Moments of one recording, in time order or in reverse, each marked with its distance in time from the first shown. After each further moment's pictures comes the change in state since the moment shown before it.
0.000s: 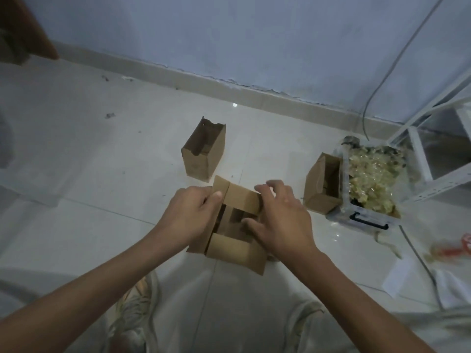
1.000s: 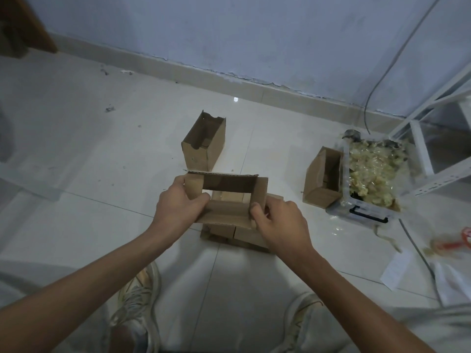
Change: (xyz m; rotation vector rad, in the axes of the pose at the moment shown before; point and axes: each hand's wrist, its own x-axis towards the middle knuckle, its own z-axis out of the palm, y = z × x) left_hand 0.008 -0.031 0.017 -0.296 0.135 -0.280; right_hand -0.016 0.000 0.008 0.403 -0.043 0.167
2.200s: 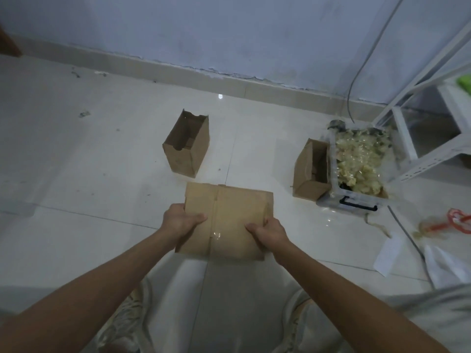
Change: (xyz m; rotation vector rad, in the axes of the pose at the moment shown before) left_hand 0.073 -0.084 0.071 -0.046 -0.214 -0.235; right_hand 0.041 0.102 0.090 0.498 -0.219 0.593
